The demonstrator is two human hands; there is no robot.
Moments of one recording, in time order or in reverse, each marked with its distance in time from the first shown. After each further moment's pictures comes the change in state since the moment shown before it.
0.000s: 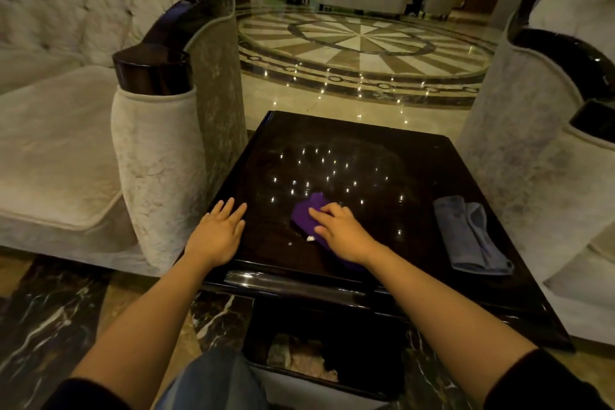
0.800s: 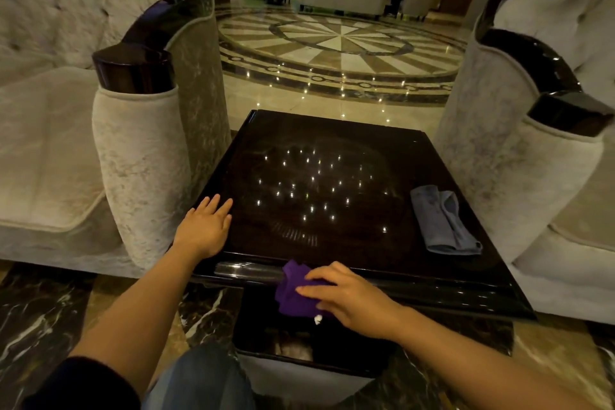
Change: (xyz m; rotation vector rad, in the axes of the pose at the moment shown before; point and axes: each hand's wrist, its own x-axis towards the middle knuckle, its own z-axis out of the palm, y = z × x) left_hand 0.000 0.005 -0.005 0.102 -0.032 -0.009; right_hand -0.125 -0.018 0.011 -0.015 -0.061 -0.355
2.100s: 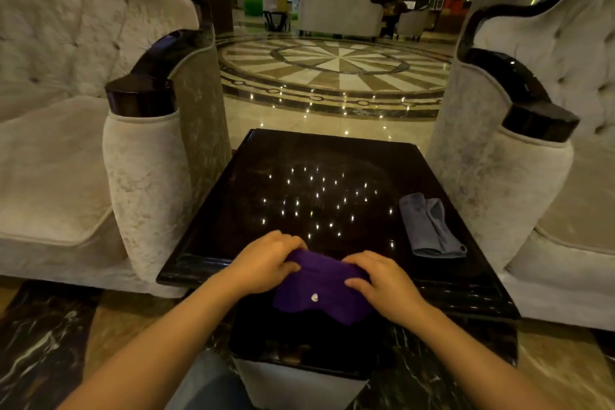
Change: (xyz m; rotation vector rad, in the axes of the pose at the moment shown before) left_hand -0.076 0.119 -0.034 -0.178 0.000 0.499; right_hand -0.035 0.009 -0.037 0.133 0.311 0.426
